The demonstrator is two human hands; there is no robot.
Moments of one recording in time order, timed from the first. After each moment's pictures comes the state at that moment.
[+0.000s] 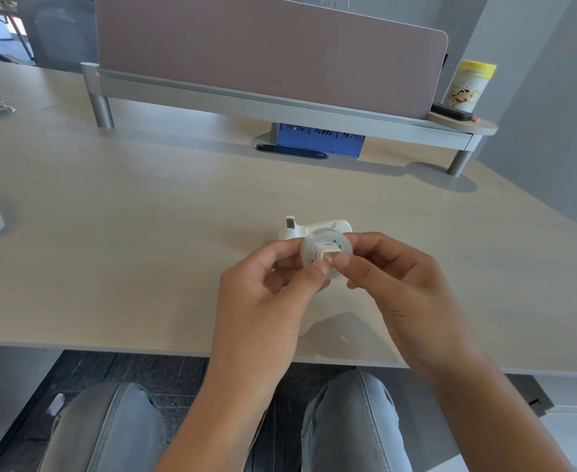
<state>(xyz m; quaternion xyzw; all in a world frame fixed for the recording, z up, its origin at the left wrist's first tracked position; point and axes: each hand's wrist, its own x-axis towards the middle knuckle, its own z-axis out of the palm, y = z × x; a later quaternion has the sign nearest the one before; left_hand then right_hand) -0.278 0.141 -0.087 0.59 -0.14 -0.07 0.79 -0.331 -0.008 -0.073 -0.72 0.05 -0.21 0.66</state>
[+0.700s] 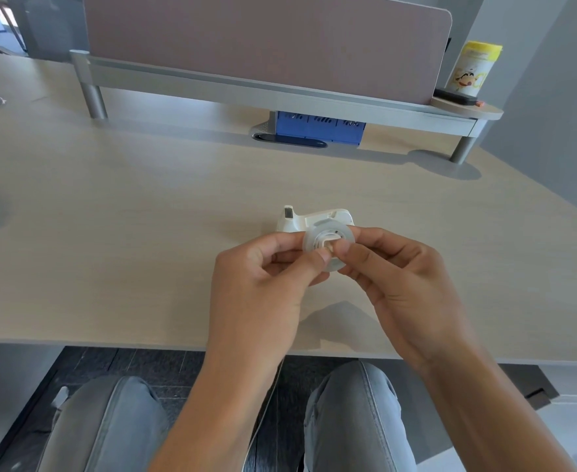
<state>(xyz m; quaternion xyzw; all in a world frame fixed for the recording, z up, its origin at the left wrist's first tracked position) -0.271 0.136 -0.087 0.61 -0.12 -0.08 0.78 -0.322 -0.008 -0.085 -0.64 0.08 -0.22 0.73</state>
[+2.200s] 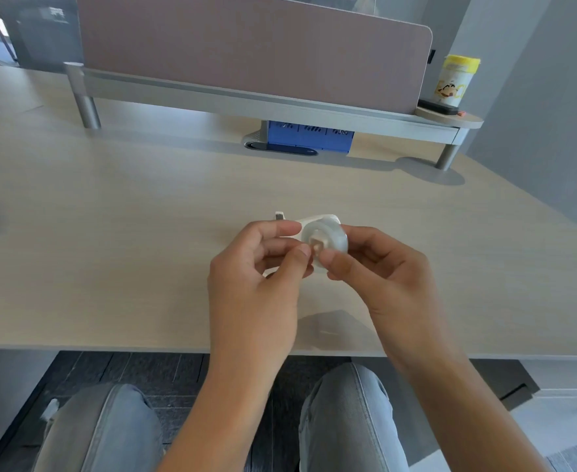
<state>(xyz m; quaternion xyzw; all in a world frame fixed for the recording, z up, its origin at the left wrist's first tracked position) -0.274 0.130 -0.089 0.62 -0.14 0.01 0.77 -0.334 -0.003 -0.083 -0.72 0.09 -0.27 0.64</state>
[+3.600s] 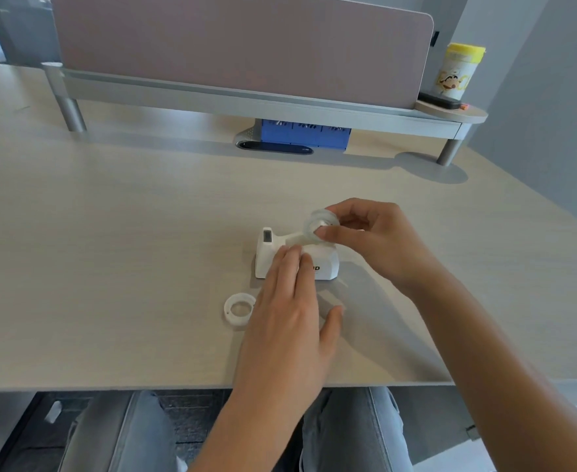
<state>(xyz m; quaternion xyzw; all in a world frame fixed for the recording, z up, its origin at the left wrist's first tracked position) -0.263 0.087 -0.129 0.87 -0.34 0.09 0.35 -0.255 -0.093 -0.065 -0.83 0.11 -0.18 0.52</state>
